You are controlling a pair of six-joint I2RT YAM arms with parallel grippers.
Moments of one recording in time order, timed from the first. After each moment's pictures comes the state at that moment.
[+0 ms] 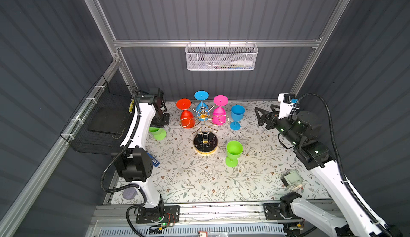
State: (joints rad) left arm -0.08 1.82 1.90 -1.41 -0.05 -0.02; right arm 0.35 0.94 1.09 -0.23 -0.08 0.20
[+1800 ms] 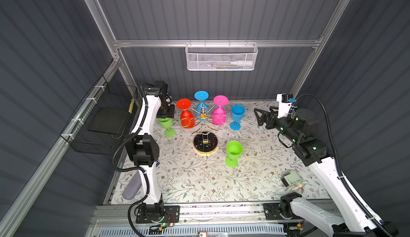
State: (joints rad) left arm -0.08 2.06 2.21 -1.41 0.04 0.02; right arm 0.29 0.98 1.09 -0.26 -0.15 0.23
